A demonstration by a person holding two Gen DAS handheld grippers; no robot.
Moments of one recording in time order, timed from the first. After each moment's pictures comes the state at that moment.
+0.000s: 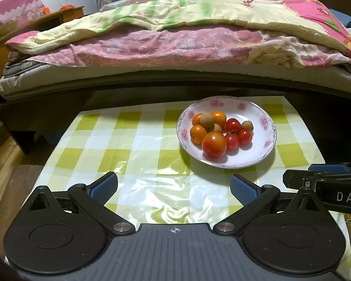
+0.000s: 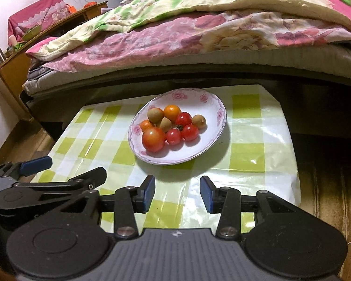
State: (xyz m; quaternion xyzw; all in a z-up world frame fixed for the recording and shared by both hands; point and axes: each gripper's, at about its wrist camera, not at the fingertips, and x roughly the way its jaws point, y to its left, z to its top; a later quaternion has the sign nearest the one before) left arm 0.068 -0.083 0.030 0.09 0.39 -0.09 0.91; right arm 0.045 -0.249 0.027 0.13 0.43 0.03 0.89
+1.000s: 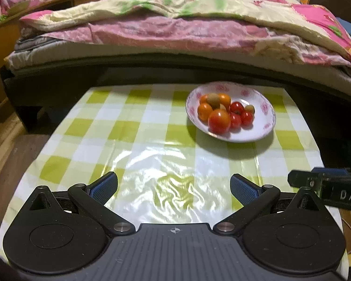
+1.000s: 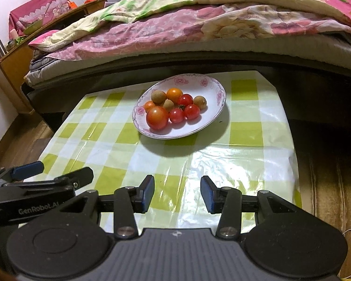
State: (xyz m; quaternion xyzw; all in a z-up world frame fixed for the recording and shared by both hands) left arm 0.032 -0.057 0.027 0.06 0.42 -0.08 0.90; right arm 0.010 -0.239 0.023 0.13 0.43 0.03 0.89
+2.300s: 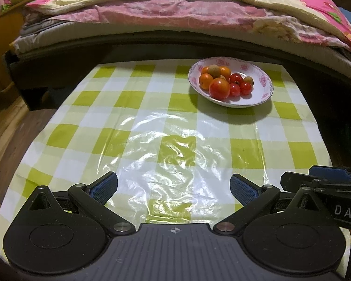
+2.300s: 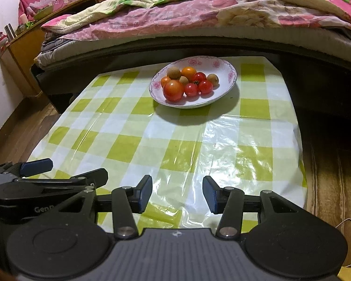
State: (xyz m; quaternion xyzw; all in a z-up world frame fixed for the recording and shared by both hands) left arm -0.003 -0.048 0.018 0.06 0.45 -0.07 0.89; right arm -0.034 -0.212 0.017 0.11 0.45 0.04 0.89
